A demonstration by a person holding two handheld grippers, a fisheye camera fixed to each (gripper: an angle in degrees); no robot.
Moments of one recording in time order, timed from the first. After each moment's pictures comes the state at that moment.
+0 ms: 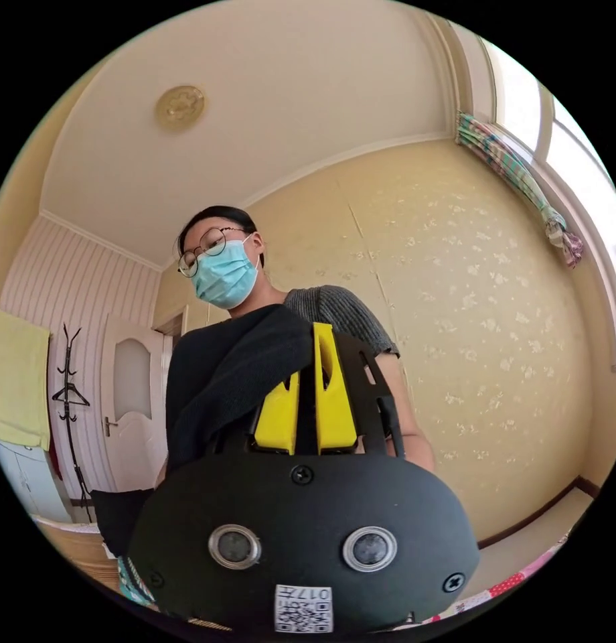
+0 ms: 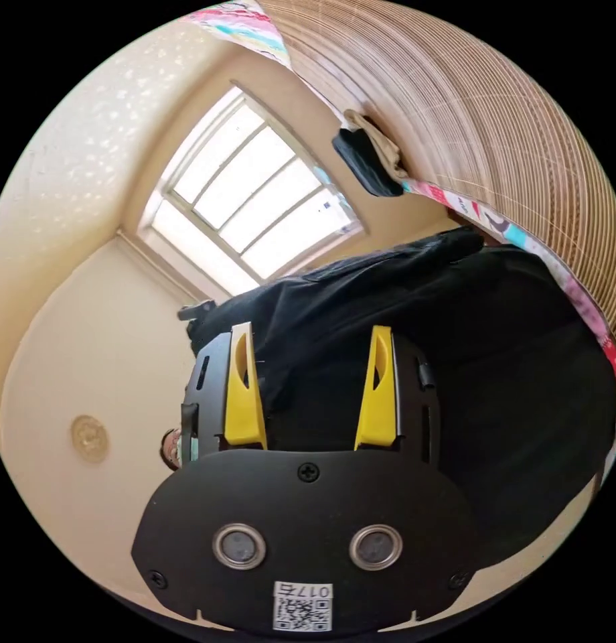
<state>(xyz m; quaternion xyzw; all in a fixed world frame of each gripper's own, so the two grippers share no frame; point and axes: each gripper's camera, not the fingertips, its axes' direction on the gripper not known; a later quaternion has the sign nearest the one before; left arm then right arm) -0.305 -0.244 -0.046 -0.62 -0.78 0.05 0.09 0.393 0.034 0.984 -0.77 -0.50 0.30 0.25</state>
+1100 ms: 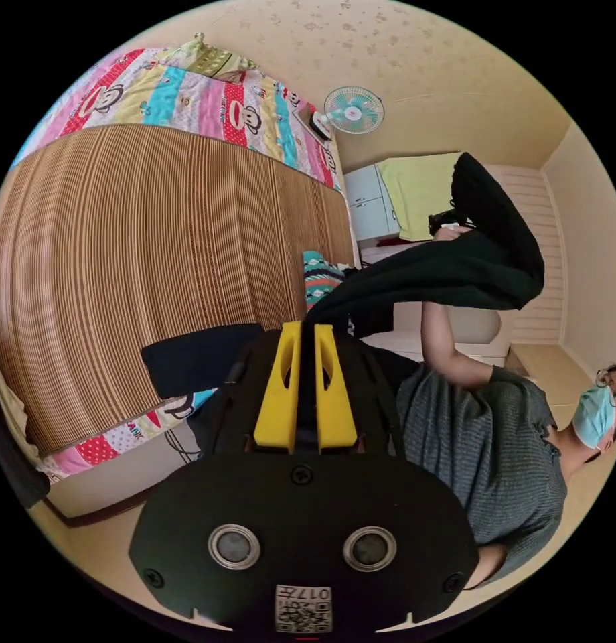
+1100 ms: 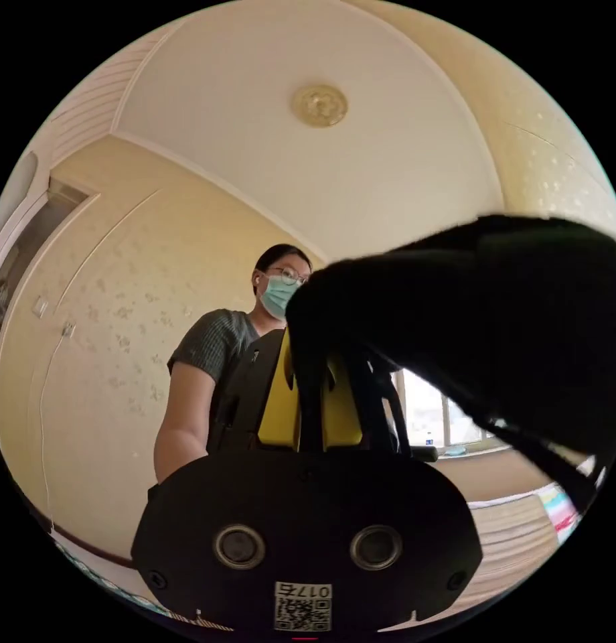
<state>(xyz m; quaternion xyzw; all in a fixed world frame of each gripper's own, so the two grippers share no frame) -0.077 -0.382 0.066 0.23 -0.82 0.30 -0.44 0.318 -0.142 0.736 0.02 -0.95 -0.05 0.31</state>
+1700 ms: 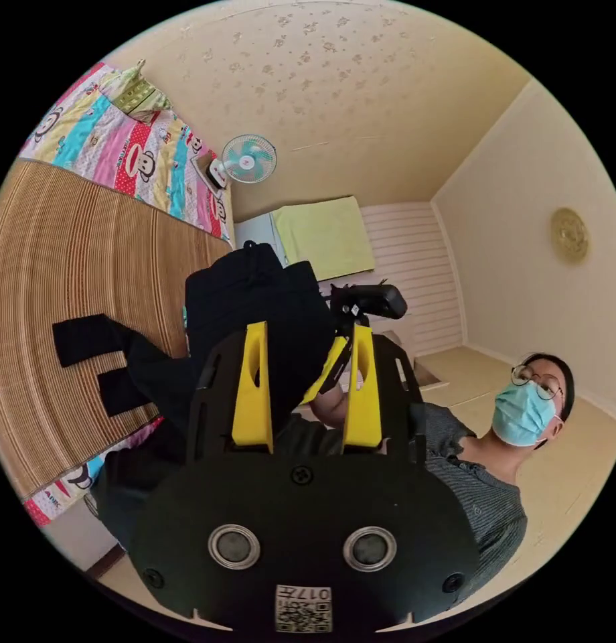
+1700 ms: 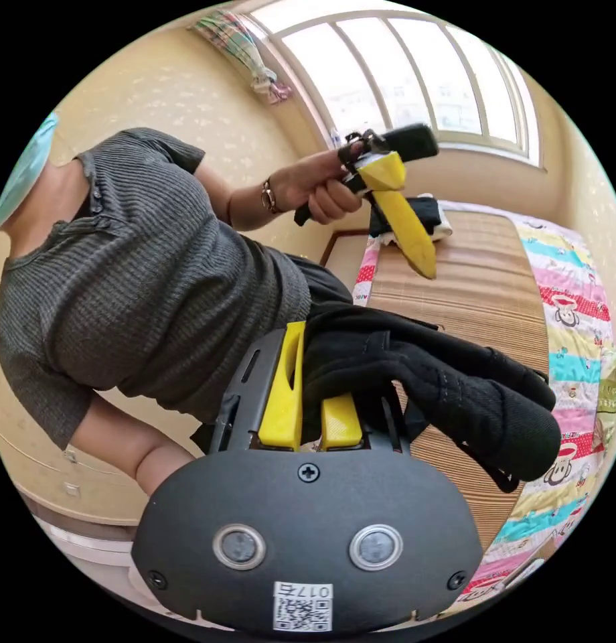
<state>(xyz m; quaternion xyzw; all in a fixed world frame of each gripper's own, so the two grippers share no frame) -0.166 -0.509 0.018 0.11 -0.87 0.38 -0.30 -0.026 0.109 0.505 -0.50 -0.61 -0.51 0.35</state>
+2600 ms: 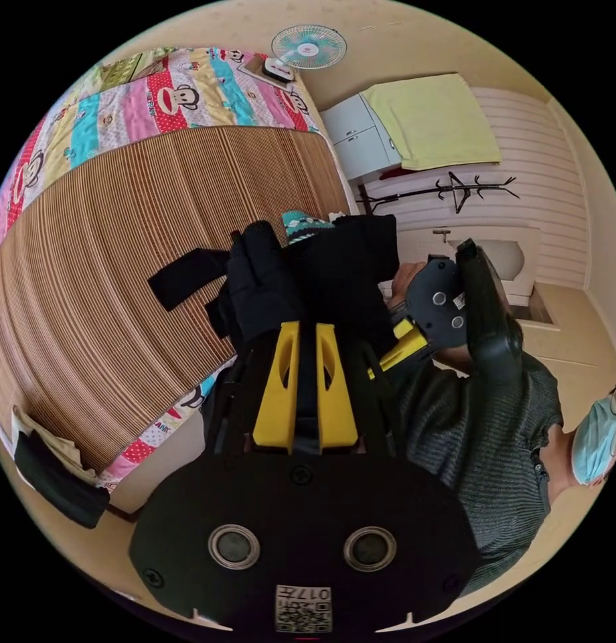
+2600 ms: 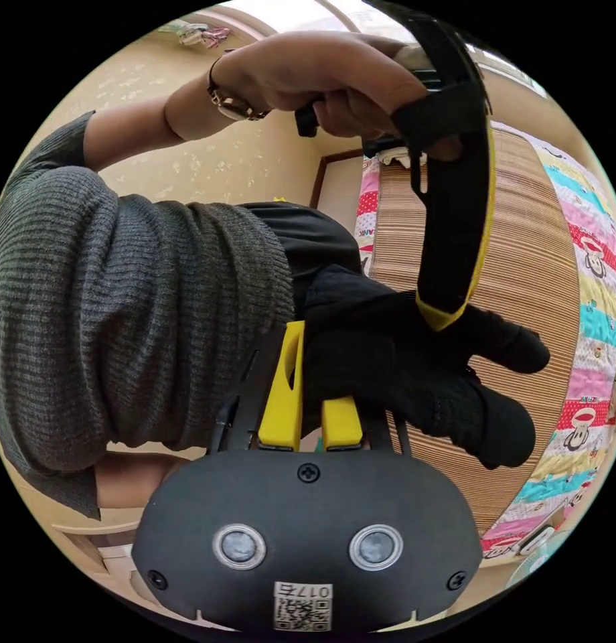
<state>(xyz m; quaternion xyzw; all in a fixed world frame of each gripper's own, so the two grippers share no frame) -0.215 -0.481 -0.065 0.24 -0.85 0.13 -0.44 -0.098 0.258 0.459 -0.60 -0.49 -0.53 0.33</state>
